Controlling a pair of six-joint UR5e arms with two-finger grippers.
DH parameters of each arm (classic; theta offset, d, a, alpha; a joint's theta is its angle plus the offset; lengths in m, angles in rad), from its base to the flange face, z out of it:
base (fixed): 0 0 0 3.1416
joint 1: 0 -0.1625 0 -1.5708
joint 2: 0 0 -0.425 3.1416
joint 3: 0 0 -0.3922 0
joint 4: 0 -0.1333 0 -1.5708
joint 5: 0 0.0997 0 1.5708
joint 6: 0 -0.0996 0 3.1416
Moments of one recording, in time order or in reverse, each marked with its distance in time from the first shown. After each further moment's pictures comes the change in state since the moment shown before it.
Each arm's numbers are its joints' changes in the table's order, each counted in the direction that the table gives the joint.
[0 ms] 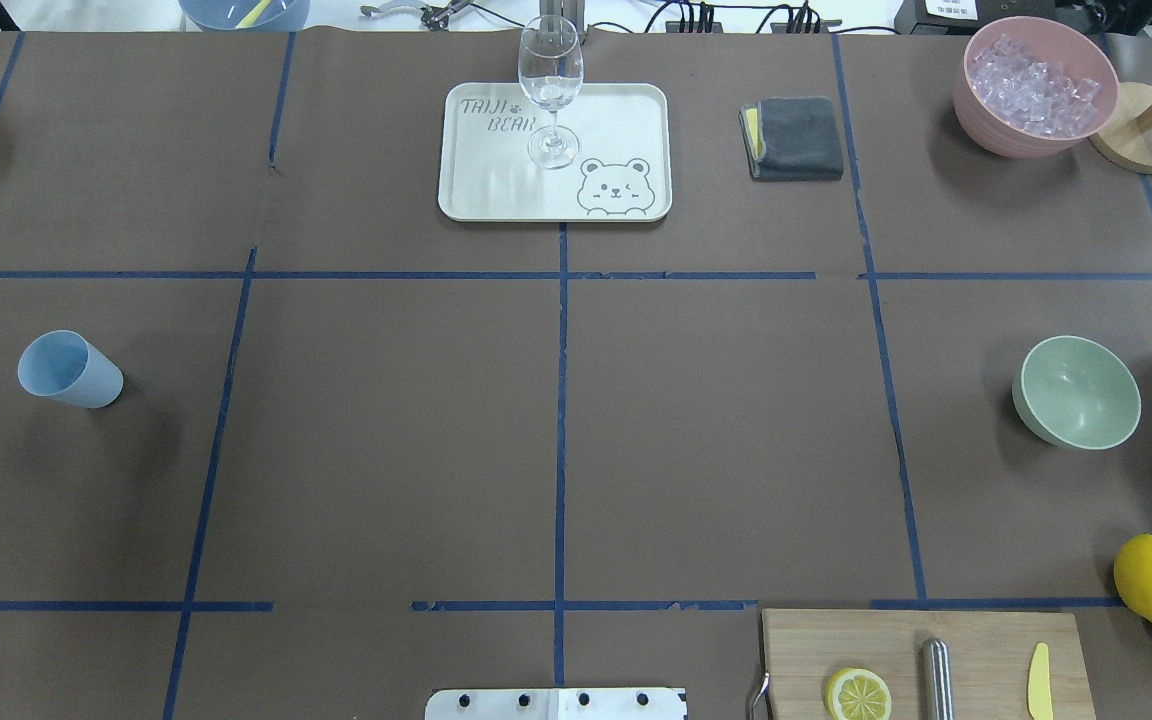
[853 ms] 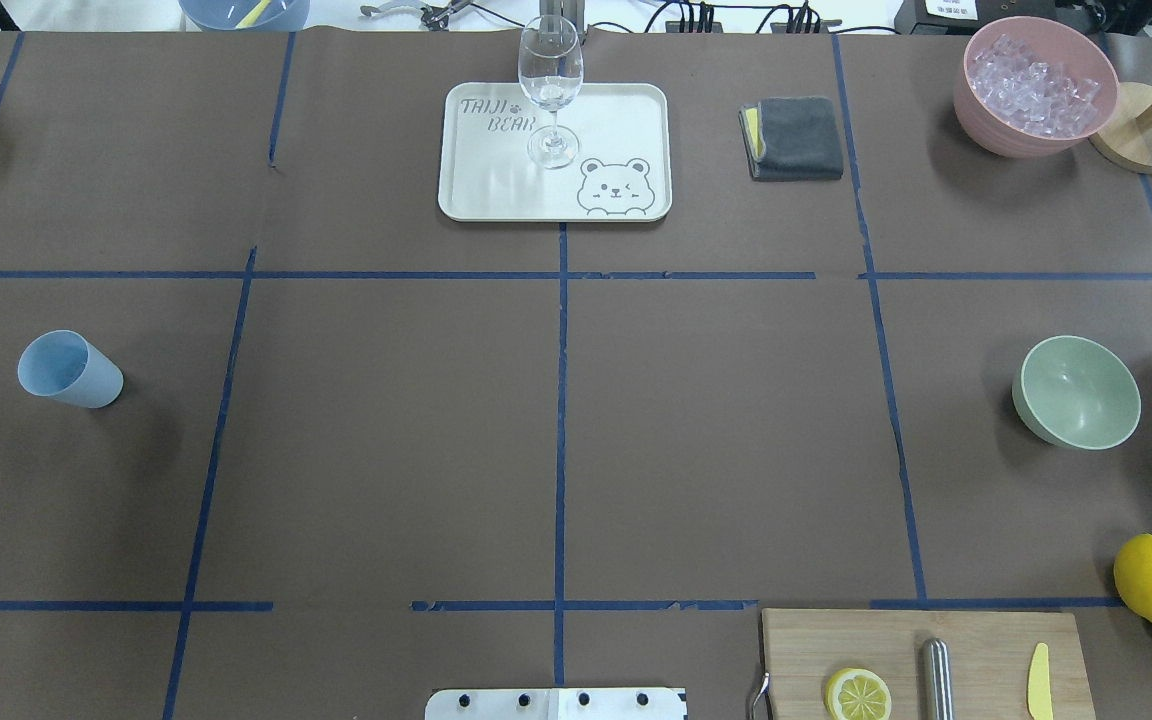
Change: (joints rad) left arm -0.046 0.039 0.035 0.141 -0.122 0.000; right arm 0.016 -0.005 0.003 -0.105 0.016 -0.028
